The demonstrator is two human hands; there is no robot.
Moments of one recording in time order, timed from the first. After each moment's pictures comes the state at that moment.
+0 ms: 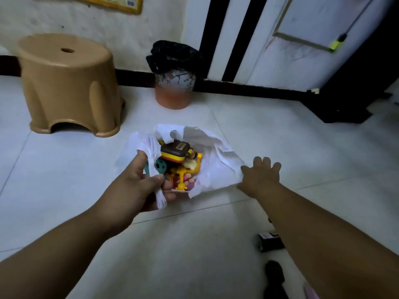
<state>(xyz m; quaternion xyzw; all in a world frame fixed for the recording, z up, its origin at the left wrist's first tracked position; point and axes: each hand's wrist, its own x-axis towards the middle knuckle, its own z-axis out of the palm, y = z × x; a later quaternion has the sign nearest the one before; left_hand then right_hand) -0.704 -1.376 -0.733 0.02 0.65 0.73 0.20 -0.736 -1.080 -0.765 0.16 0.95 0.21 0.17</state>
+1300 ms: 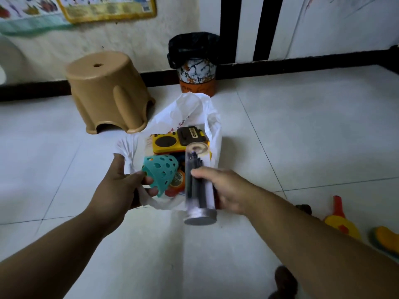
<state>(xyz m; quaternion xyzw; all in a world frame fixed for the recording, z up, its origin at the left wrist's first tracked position) -0.670 -1.296 -0.744 -0.18 0.75 0.64 0.05 -0.693 -1.087 -0.768 0.13 0.61 -0.71 0.33</state>
